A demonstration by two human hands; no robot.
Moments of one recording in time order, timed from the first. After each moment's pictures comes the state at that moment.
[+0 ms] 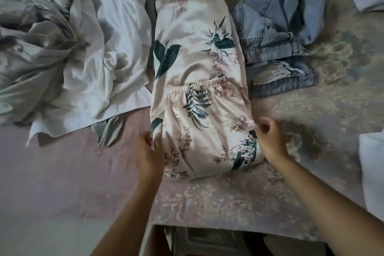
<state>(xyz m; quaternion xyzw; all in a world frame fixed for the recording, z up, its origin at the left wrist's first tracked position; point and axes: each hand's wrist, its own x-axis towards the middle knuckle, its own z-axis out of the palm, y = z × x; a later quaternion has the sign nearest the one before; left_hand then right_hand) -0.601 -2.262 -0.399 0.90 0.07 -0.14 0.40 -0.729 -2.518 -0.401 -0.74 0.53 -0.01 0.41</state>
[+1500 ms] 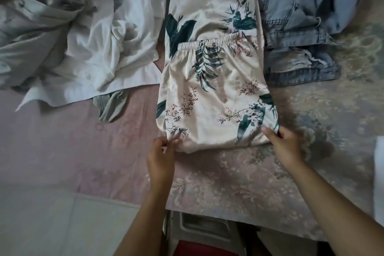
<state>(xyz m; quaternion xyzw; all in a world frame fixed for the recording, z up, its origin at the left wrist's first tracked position) -0.661 -2.246 -0.424 0.86 0.14 -0.19 0.44 -0.771 -2.513 -0.422 -0.68 0.52 0.02 0.52</state>
